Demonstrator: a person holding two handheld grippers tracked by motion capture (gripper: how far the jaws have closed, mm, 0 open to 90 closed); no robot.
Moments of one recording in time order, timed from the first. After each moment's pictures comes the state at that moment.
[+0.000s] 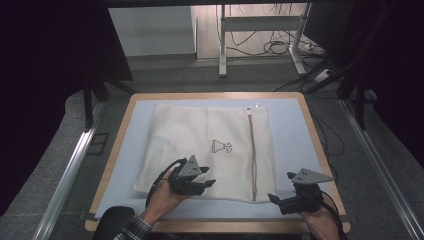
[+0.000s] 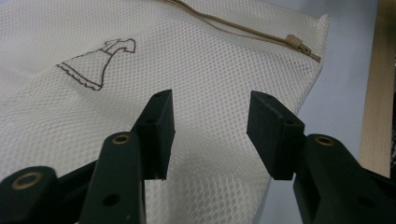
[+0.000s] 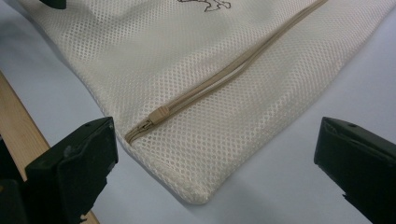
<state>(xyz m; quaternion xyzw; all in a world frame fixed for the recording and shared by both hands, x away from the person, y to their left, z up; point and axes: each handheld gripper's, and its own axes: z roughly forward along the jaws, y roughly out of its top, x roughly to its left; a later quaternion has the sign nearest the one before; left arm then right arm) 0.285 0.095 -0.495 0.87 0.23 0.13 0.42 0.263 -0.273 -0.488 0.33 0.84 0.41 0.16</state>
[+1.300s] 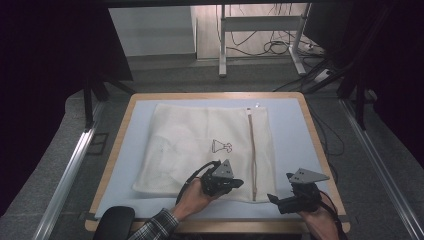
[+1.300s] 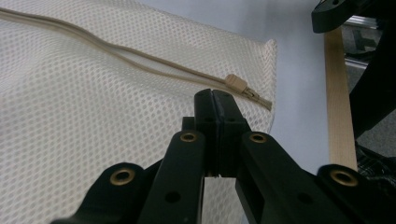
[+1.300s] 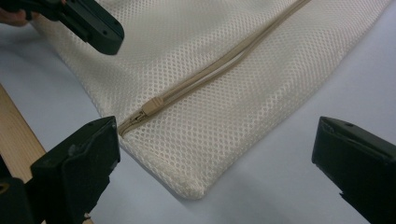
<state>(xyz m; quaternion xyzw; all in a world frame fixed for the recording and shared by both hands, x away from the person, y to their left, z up) 0.301 0.012 -0.513 0.88 0.16 0.05 0.44 0.266 -0.271 -0.492 0.34 0.84 0.38 0.16</state>
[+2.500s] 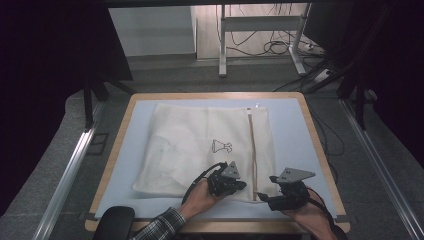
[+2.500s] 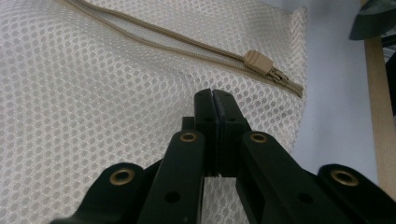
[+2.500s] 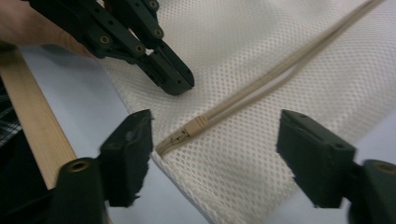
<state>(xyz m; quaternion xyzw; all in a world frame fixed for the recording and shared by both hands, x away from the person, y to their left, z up) 0.313 -0.004 -0.537 0.90 0.17 0.04 0.41 0.271 -0.243 -0.493 0.30 0.87 0.38 0.13</state>
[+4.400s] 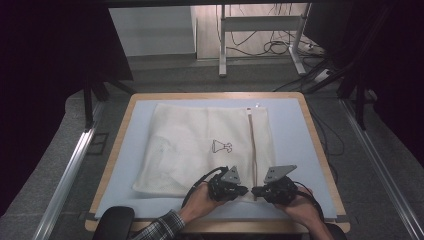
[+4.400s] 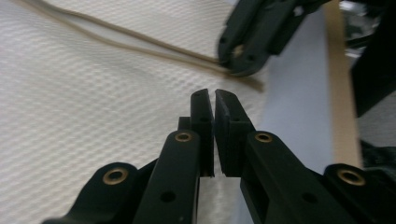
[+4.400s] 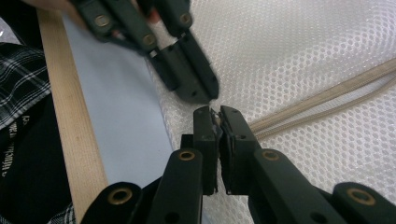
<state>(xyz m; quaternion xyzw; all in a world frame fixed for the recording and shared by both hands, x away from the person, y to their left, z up) 0.299 -0.005 -0.534 0.90 0.16 0.02 0.42 0.291 -0.222 -0.506 0.20 0.91 0.35 0.05</state>
